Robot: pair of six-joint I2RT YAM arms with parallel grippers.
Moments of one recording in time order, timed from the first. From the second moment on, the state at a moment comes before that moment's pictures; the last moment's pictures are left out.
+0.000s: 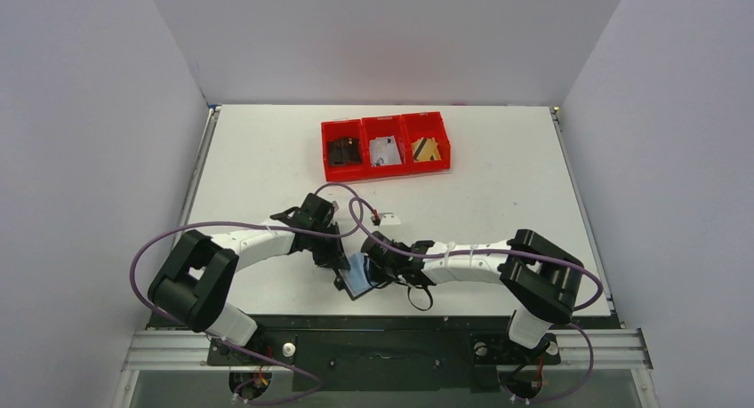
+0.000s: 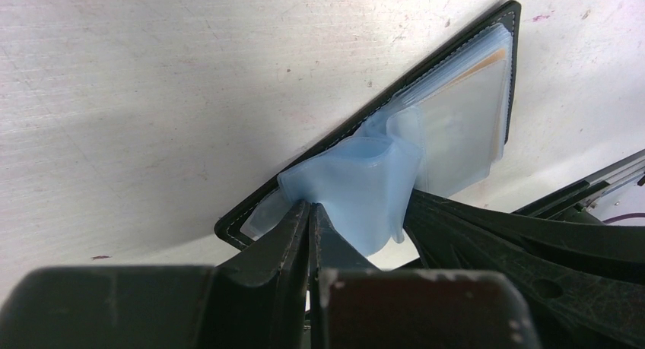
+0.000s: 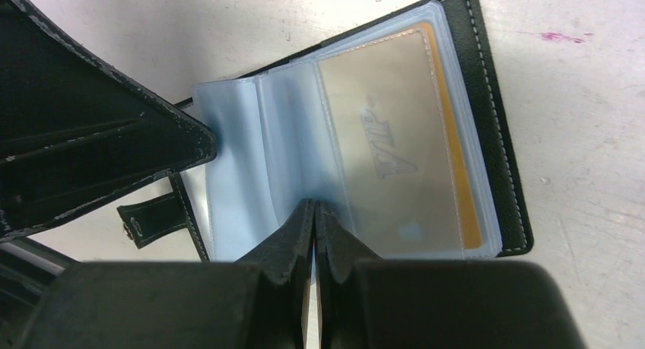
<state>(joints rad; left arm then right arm) -0.55 1.52 0.71 -0.33 0.30 -0.77 1.10 1.67 0.87 -0.17 0.25 0.89</state>
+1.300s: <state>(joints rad) -0.53 1.55 0.77 -0.26 0.37 -0.77 1.06 1.70 0.82 0.02 0.14 0.94</state>
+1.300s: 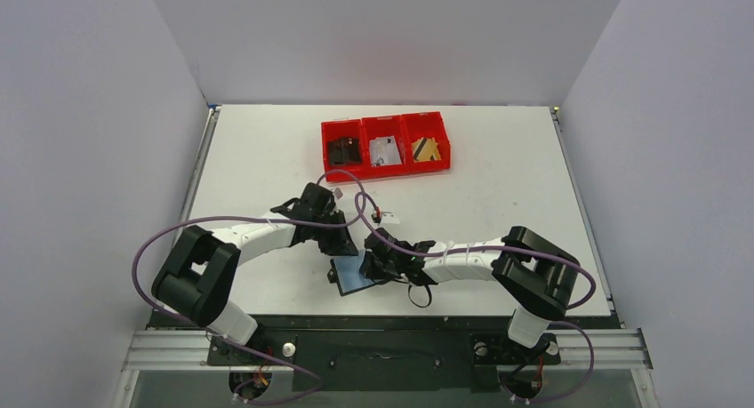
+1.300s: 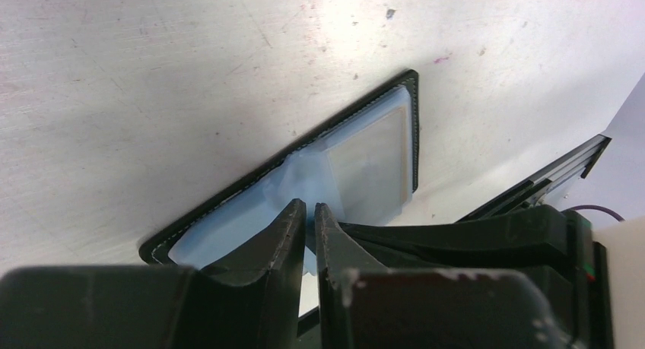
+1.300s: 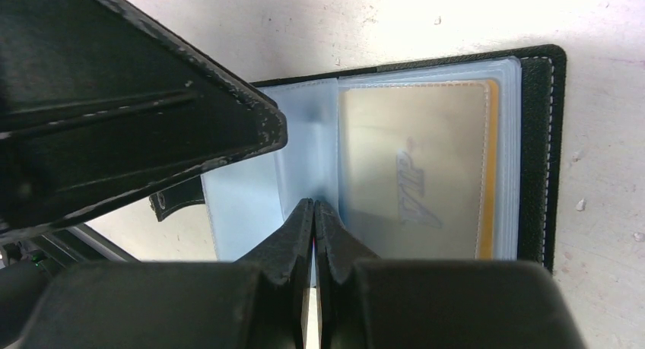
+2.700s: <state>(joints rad) -0.50 1.29 0.73 -0.42 0.22 -0.75 1.03 1.62 0.83 -0.09 0.14 0.91</state>
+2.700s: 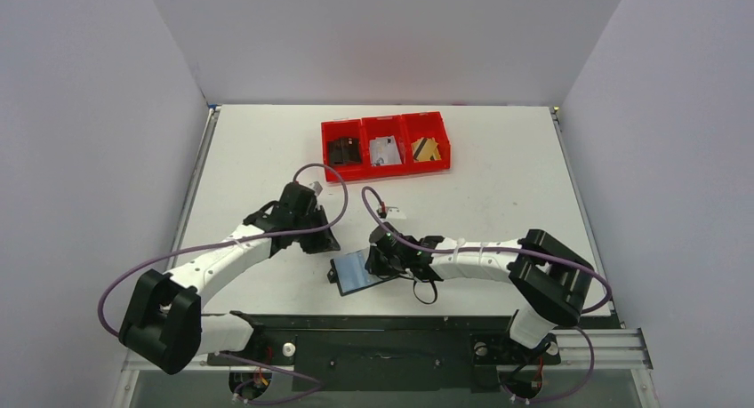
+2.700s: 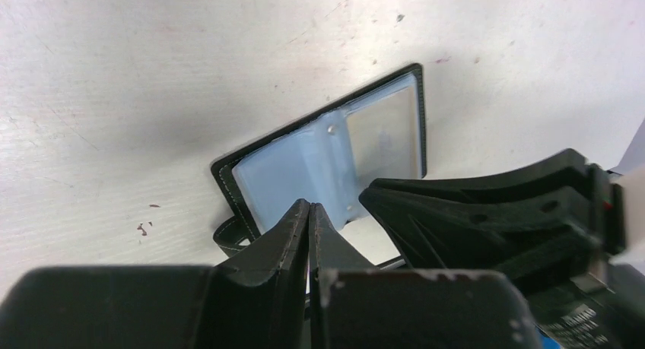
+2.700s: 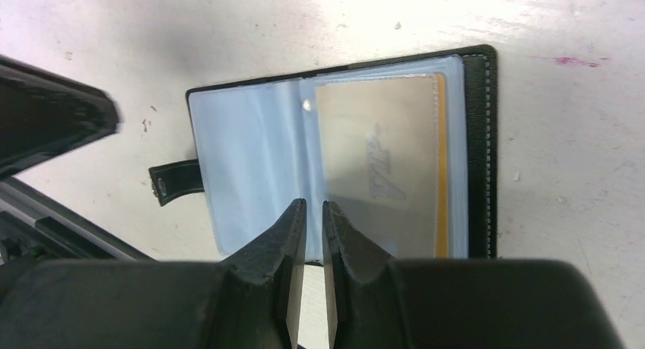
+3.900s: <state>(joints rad) -0.63 1.52 0.73 -0.33 0.21 -0.77 1.07 1.62 0.83 -0.17 0.29 0.93</state>
